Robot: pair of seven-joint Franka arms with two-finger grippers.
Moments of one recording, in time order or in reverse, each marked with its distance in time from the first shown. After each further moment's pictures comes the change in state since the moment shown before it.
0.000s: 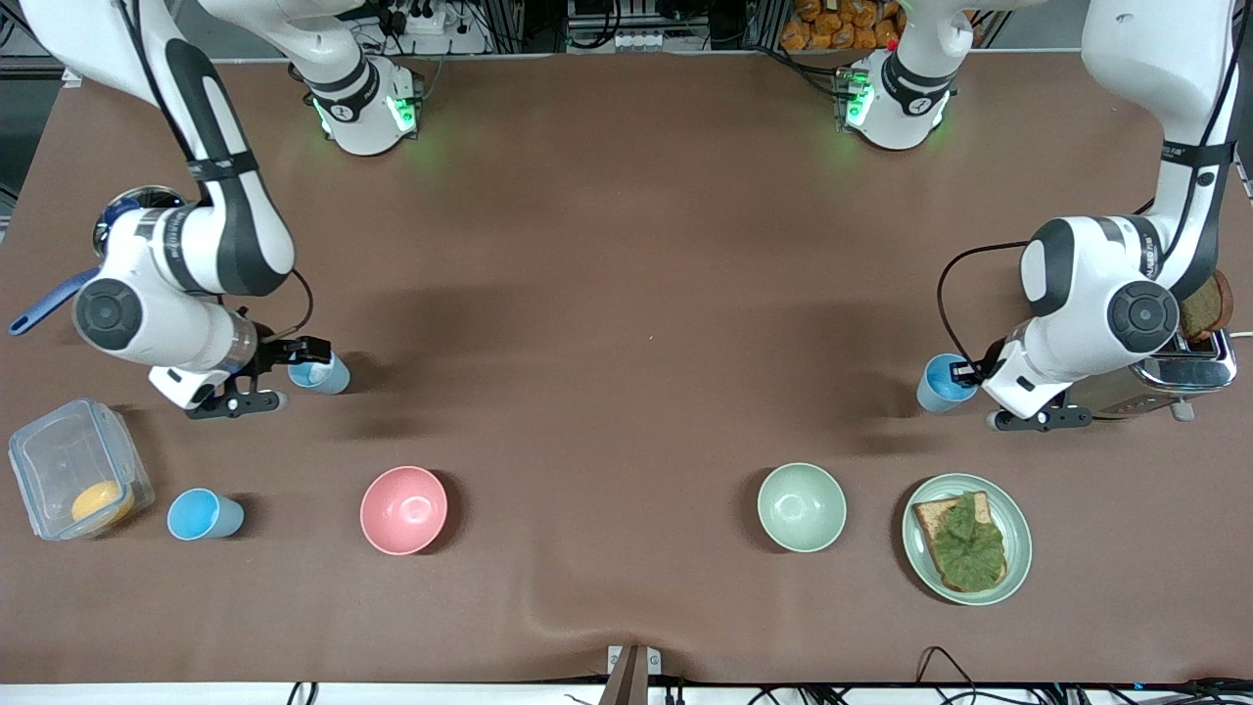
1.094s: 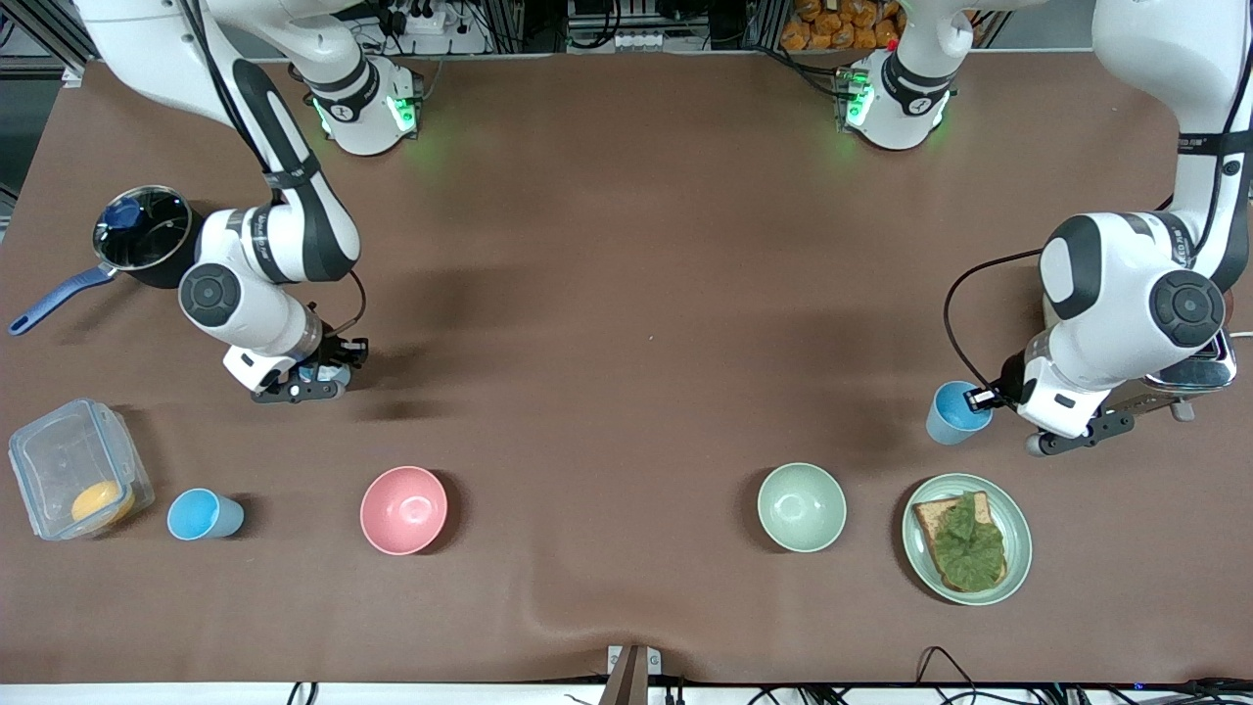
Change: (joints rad) left arm -0.004 -0.004 -0.002 0.101 -0.055 -0.006 -0.199; right arm 0.079 0.045 -0.004 -0.165 -0.002 0.291 0.093
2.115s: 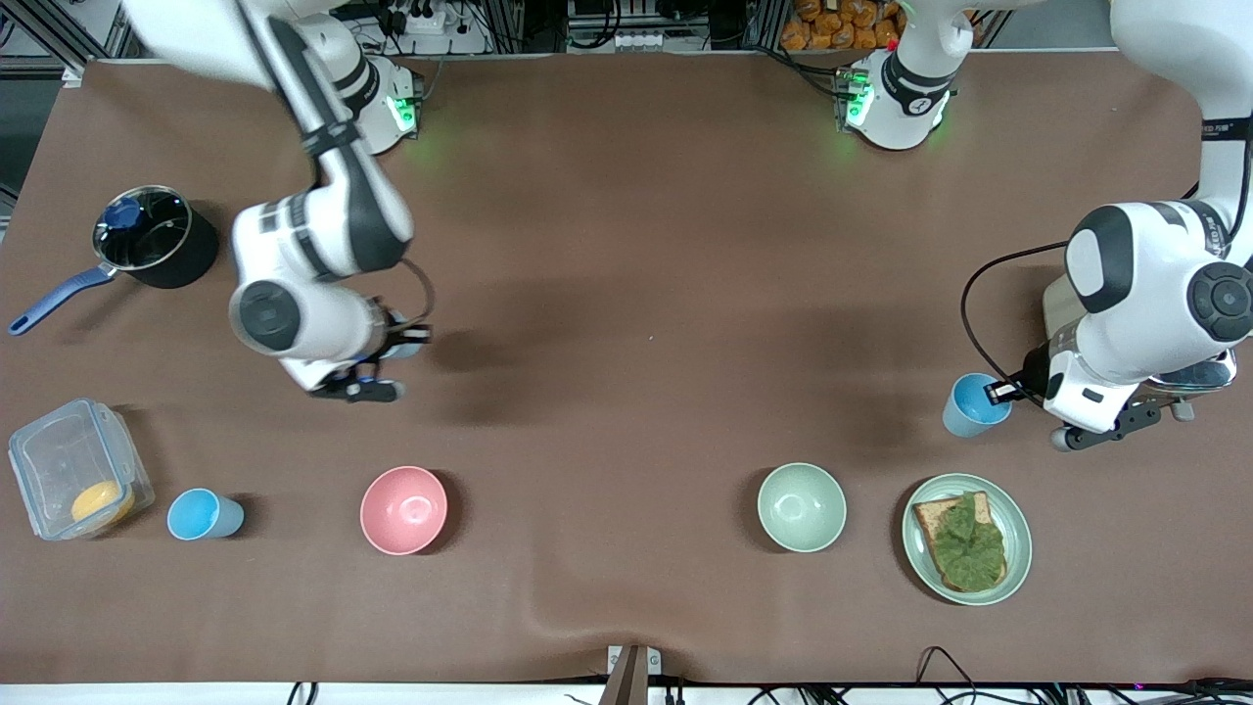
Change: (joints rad) left arm 0.026 -0.025 -0.002 0.007 0.000 -0.056 0.004; right arm 0.241 0.003 0.021 0.349 0.112 -0.527 0.415
